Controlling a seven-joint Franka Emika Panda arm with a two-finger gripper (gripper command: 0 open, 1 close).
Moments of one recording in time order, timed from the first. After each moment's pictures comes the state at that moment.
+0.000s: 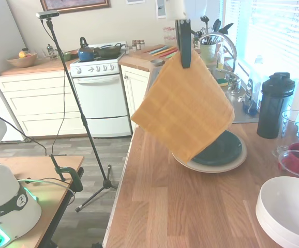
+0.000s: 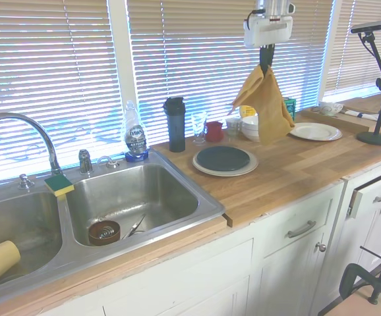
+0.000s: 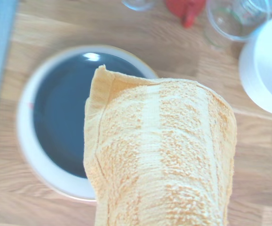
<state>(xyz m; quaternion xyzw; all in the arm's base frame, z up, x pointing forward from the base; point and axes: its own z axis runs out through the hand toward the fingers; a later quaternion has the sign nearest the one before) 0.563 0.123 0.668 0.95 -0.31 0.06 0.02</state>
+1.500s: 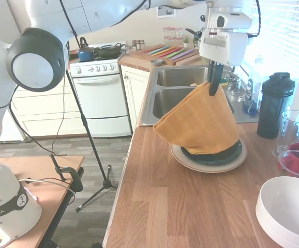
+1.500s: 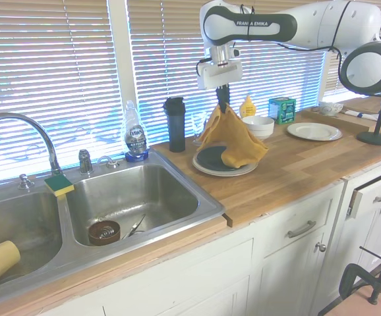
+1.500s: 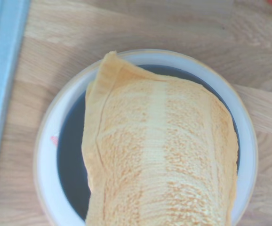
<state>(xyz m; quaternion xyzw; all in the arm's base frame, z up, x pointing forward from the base) 0.687 0.206 0.521 0.95 -0.30 -0.02 0.07</state>
